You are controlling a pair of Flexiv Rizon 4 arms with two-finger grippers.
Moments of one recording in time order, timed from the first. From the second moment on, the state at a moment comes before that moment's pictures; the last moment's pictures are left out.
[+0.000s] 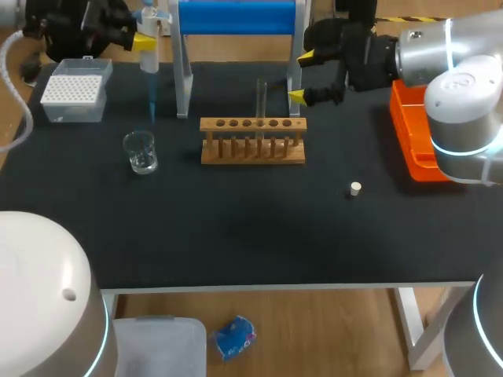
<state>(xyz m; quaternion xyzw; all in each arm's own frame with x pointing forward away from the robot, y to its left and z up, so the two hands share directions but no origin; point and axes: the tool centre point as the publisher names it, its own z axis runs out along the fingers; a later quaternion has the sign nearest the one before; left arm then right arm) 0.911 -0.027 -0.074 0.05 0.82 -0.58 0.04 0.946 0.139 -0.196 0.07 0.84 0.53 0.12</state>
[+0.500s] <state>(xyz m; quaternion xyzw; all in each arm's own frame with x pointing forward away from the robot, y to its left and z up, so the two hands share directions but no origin) 0.916 -0.115 -0.040 0.09 0.80 -0.59 0.01 0.946 0.139 -0.196 0.07 0.84 0.53 0.12</state>
